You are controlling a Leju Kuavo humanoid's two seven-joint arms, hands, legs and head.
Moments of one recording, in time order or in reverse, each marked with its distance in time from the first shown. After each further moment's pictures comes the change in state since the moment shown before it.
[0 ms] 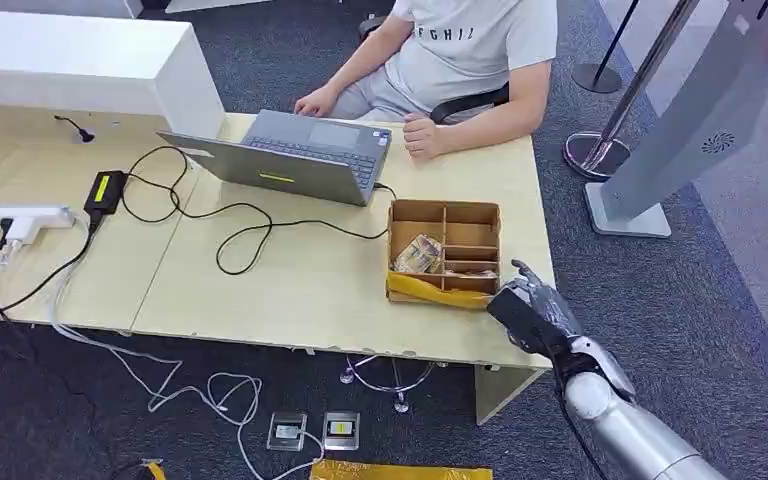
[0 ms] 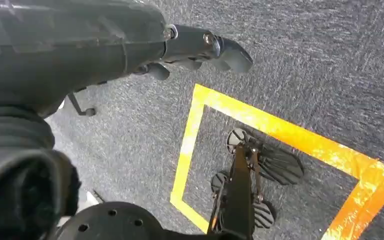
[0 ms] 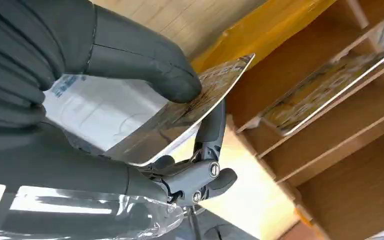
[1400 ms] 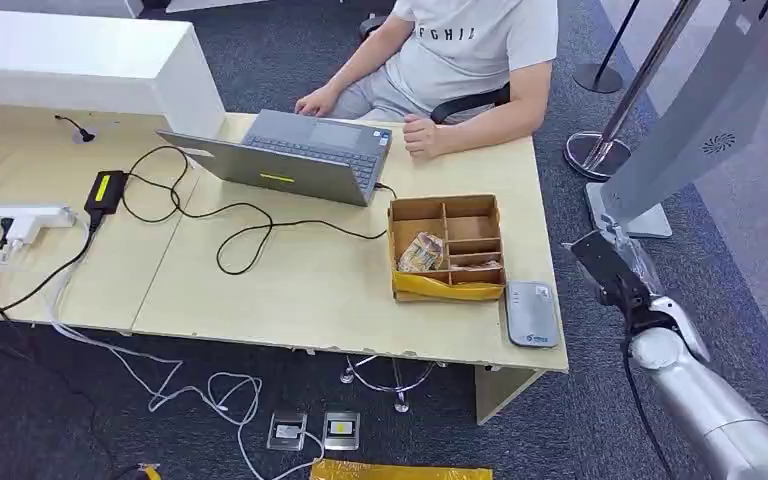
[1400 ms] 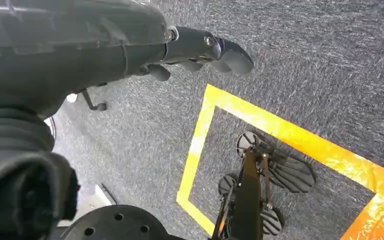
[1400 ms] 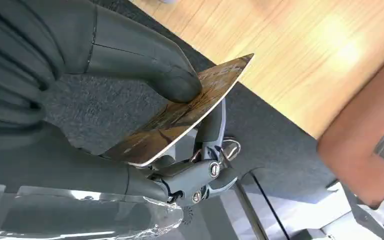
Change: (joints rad) left arm 0.011 0.001 0.014 0.001 0.007 0.023 0.042; right arm -0.122 -0.092 -0.156 0.144 -0.061 -0.011 -0.062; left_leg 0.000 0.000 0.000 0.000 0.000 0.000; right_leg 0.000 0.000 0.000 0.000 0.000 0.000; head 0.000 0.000
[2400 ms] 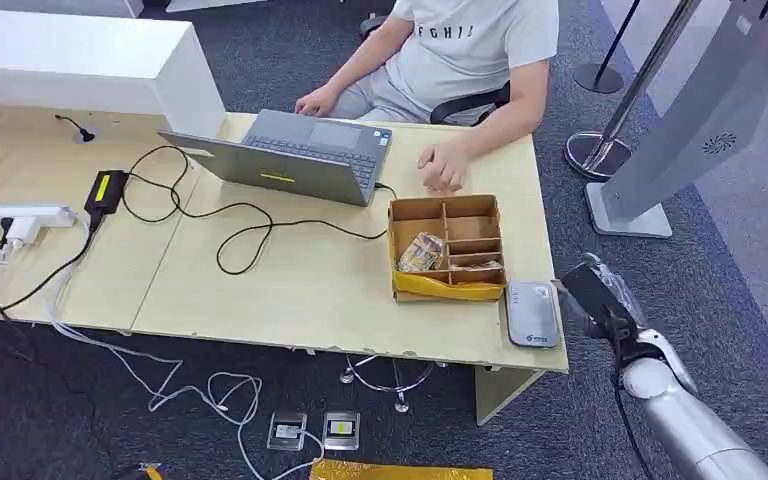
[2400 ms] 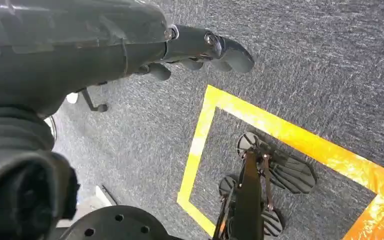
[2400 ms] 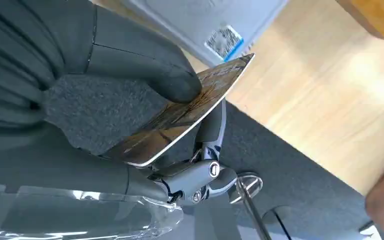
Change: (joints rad) left arm 0.000 0.000 -0.001 0.000 -0.006 0.008 0.004; right arm 0.110 0.017 -0.013 0.000 -0.029 0.039 0.009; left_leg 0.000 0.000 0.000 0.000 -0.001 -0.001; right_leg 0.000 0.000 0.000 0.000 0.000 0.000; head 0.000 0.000
